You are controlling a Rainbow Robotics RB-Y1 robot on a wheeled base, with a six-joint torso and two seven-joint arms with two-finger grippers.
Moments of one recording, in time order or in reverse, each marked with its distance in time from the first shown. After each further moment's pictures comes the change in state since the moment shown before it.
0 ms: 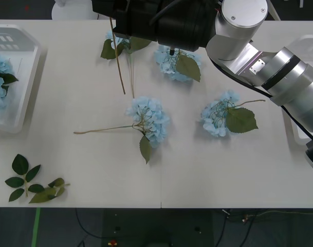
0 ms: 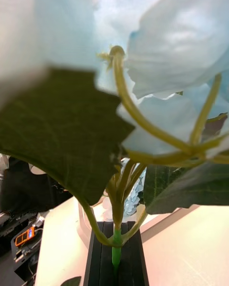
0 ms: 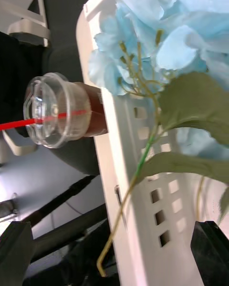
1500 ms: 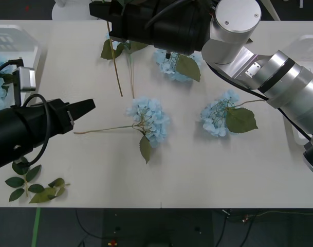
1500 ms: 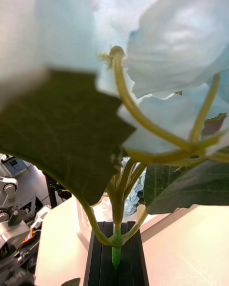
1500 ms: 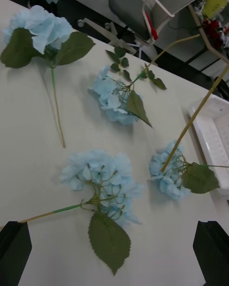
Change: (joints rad) right arm 0.000 0.010 0.025 0.000 0.000 -0.033 0.005; left arm 0.861 -0.384 0.430 -1.359 0.604 -0.090 0.353
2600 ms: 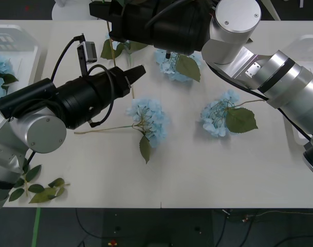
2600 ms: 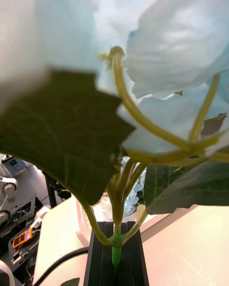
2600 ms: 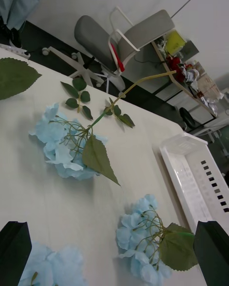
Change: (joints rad) right arm 0.000 0.000 0.000 0.000 0.000 0.000 0.002; left arm -0.428 -0.218 -0.316 0.419 -0.133 -0.232 0.000
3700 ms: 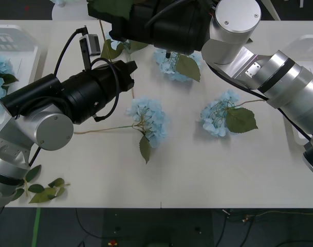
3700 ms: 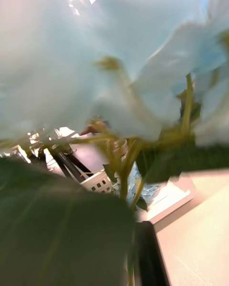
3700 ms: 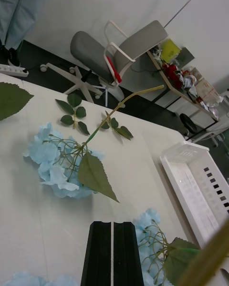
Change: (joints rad) right arm 0.000 0.000 0.000 0.000 0.000 -0.011 0.007; left arm -0.027 -0.024 -0.006 0.008 -0.083 -0.037 0.000
